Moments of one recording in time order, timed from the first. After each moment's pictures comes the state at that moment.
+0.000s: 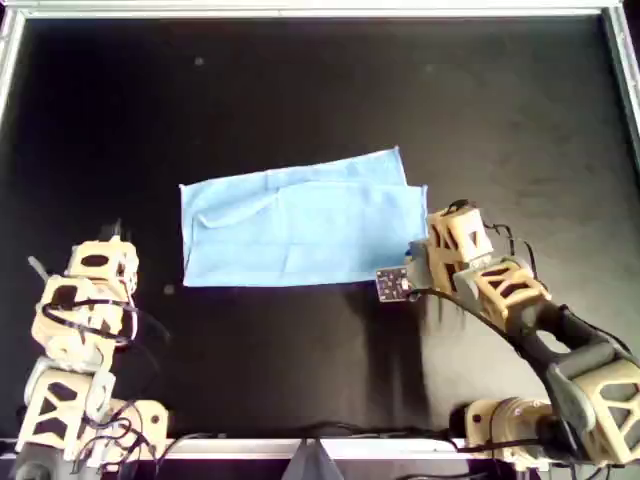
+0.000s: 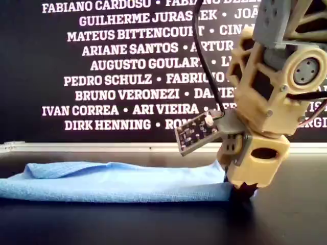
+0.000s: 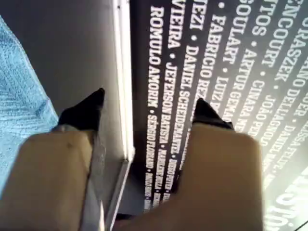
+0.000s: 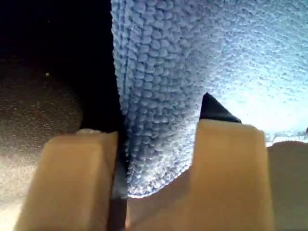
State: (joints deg) left arm -8.9 176.8 170.4 10.6 -5.4 1.3; right arm 24.1 88.6 123.0 27.6 -1.9 11.2
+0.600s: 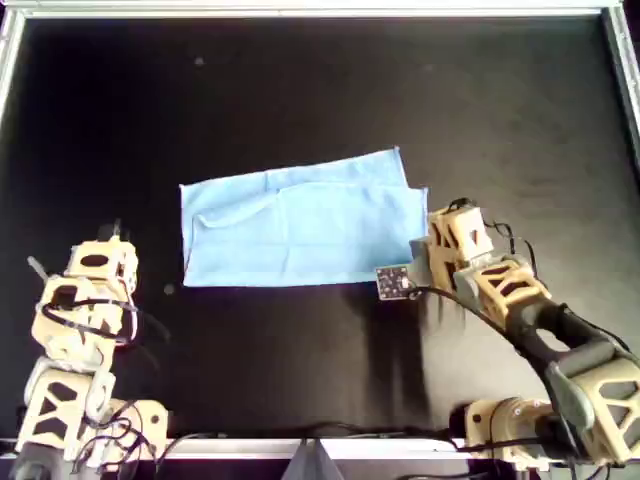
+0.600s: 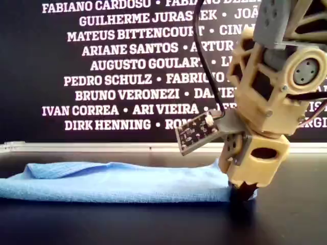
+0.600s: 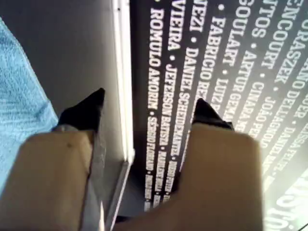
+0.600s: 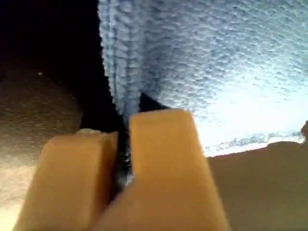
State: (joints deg) left arm -8.9 176.8 170.4 10.6 -5.9 1.3; right arm 23.7 88.4 122.3 27.6 -2.0 11.2
